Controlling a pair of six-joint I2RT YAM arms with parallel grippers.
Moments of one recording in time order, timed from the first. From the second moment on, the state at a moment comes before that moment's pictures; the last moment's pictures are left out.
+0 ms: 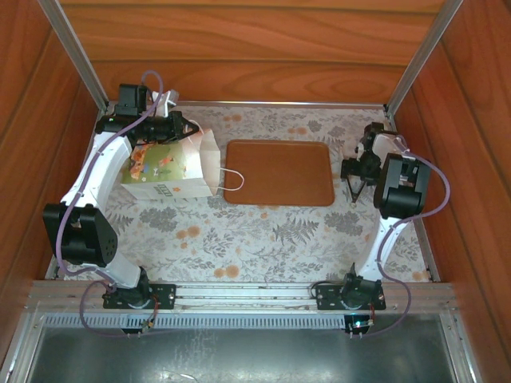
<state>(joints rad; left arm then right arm) -0.12 1.58 1.49 -0.68 0.79 -0.36 -0.14 2.10 1.52 -0.94 0.01 -0.01</state>
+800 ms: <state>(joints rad) -0.12 1.58 1.49 -0.68 0.79 -0.36 -0.14 2.09 1.51 -0.97 0.00 -0.01</state>
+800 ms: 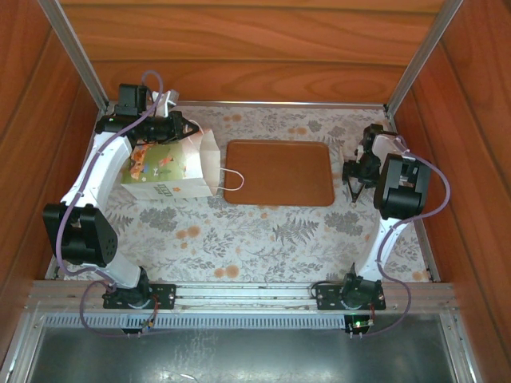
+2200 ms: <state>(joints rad) -0.13 1.50 1.48 -0.68 0.73 -0.38 -0.03 1.59 1.51 -1.10 -0.24 0.02</state>
